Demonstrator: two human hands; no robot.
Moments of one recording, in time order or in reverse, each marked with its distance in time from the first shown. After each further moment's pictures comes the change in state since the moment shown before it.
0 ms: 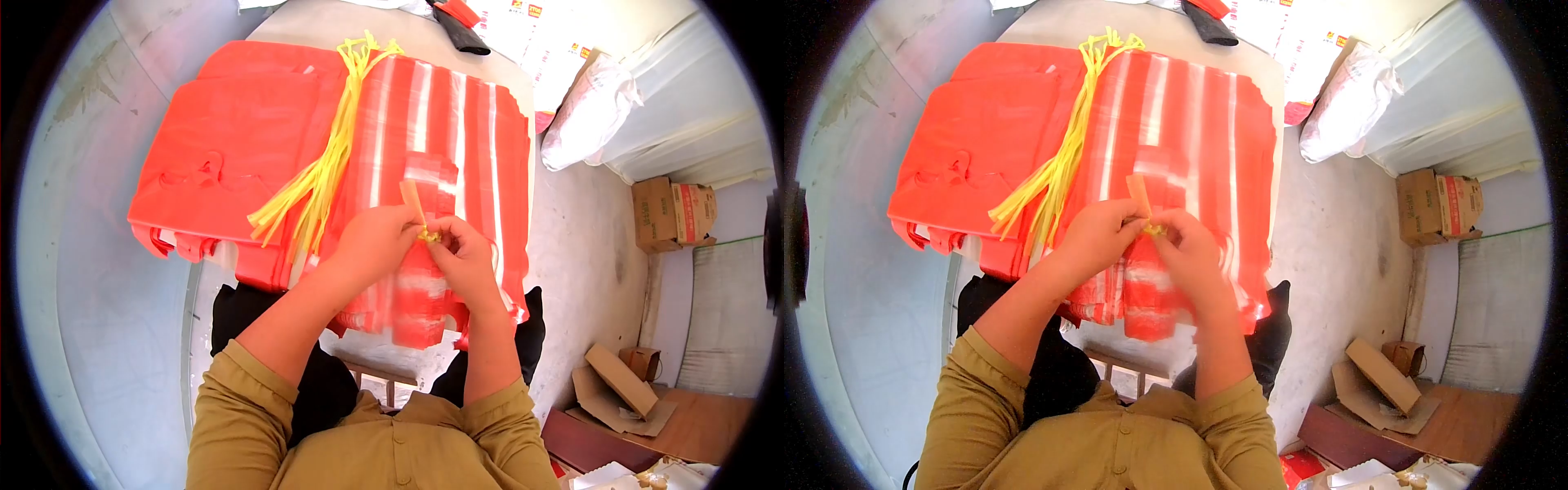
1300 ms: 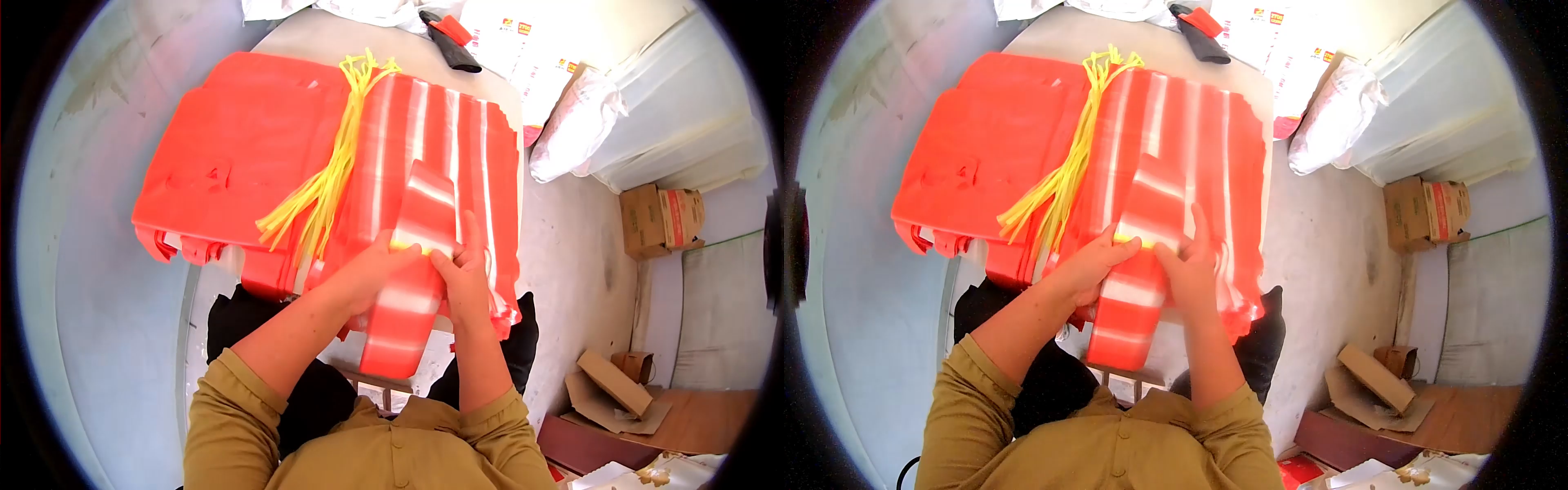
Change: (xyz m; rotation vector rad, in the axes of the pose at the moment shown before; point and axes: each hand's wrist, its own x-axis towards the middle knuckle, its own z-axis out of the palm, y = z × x) left_hand -0.034 0.013 0.001 -1.174 -0.138 -0.627; right_hand -0.028 -0.016 0.017 0.379 0.145 0.028
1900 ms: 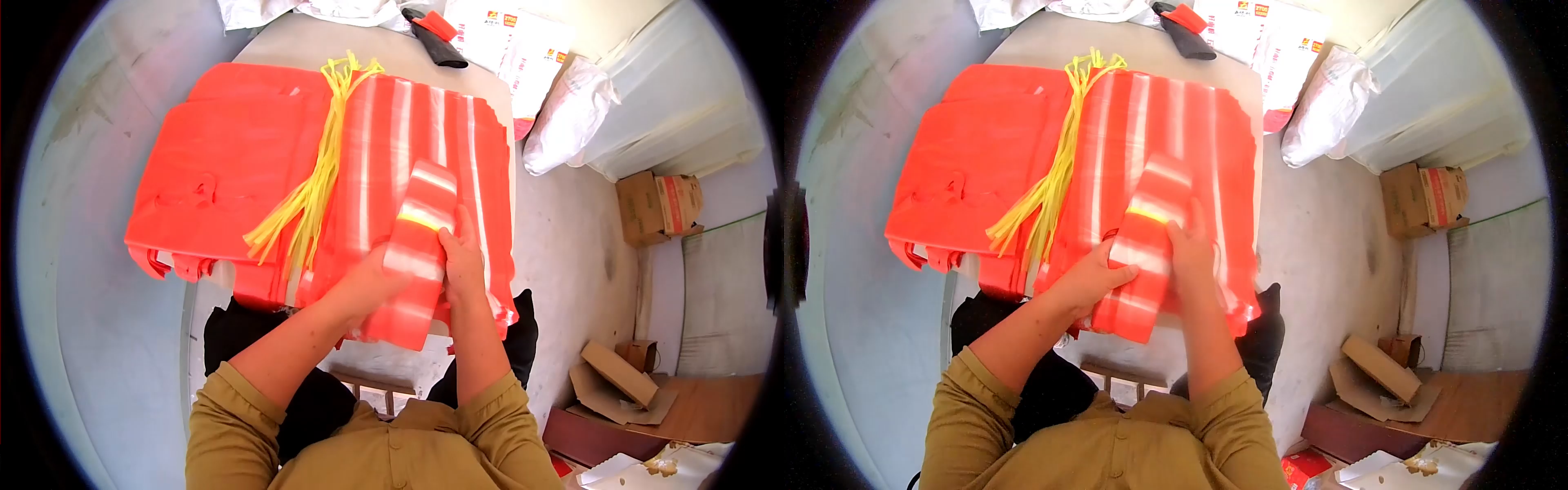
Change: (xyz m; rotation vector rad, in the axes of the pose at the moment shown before) left_hand -0.004 -0.002 0.006 0.234 -0.116 0.048; right_hand 0.043 0.023 -0.012 -0.015 0.208 0.085
